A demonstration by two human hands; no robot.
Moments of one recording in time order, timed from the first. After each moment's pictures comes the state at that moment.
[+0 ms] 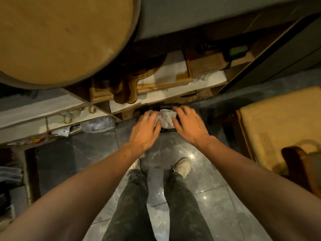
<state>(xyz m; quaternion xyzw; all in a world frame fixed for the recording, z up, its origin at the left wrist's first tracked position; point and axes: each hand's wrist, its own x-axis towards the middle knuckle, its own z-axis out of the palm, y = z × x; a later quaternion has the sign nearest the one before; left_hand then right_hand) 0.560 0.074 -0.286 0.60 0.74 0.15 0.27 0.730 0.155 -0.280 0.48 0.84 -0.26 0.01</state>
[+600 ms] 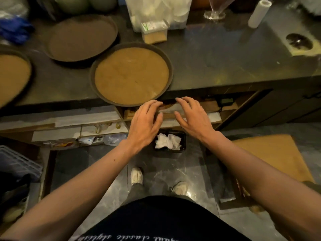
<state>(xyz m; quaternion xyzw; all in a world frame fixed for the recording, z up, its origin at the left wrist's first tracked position) 0.529 0.028 -0.032 0.61 0.72 0.32 0.08 0.697 0.140 -0.036 0.37 0.91 -0.14 -0.13</state>
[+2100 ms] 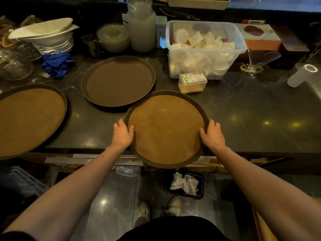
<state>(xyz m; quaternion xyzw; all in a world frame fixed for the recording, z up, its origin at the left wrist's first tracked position) 0.272 0.106 -0.041 0.24 0.90 0.26 0.27 0.536 0.290 -0.046 0.59 0.76 -0.29 -0.02</state>
